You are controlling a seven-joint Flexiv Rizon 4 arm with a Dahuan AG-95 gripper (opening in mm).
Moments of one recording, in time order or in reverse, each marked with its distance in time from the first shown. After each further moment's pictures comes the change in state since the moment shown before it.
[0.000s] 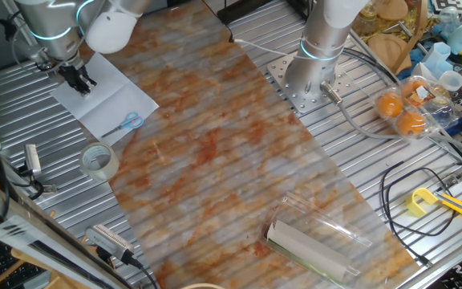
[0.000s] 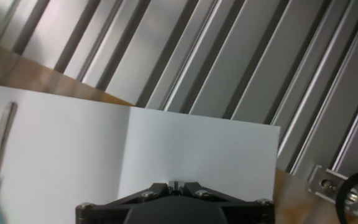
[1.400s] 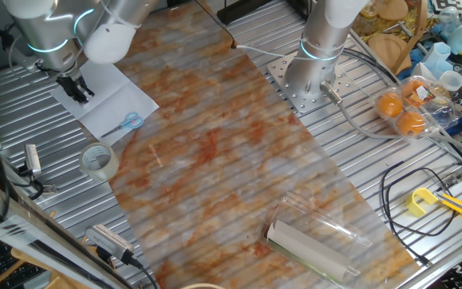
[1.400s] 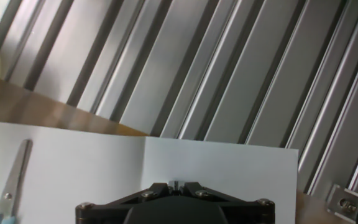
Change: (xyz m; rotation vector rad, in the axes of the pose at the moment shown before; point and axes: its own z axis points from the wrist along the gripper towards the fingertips) arm -0.026 0.015 0.004 0.004 0.011 0.051
